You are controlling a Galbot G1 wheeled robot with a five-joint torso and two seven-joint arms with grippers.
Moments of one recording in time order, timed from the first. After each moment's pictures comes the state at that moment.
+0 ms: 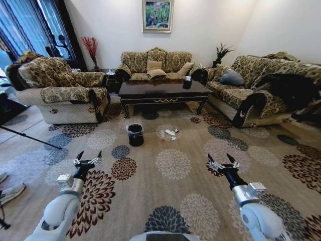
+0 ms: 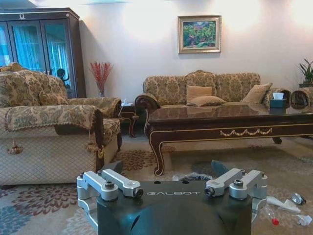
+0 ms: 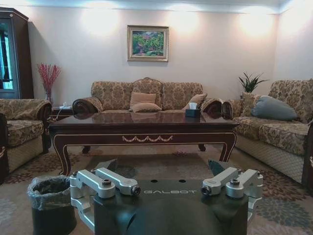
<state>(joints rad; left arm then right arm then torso) 1.58 -1.09 -0.76 -2.08 -0.49 0.11 -0.11 -1.69 1.20 0.82 2.16 0.46 -0.07 -0.05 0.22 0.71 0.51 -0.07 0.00</state>
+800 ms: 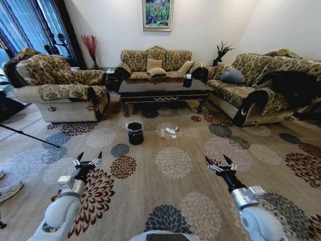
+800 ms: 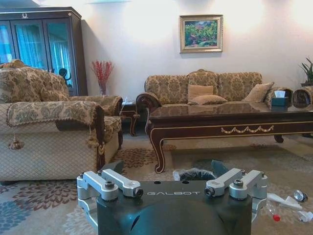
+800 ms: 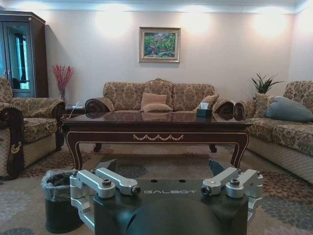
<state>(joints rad) 1.59 -1.10 -0.75 -2.10 -0.48 0.10 -0.12 -1.72 1.20 0.83 2.16 0.45 -0.02 -0.11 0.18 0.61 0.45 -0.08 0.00</state>
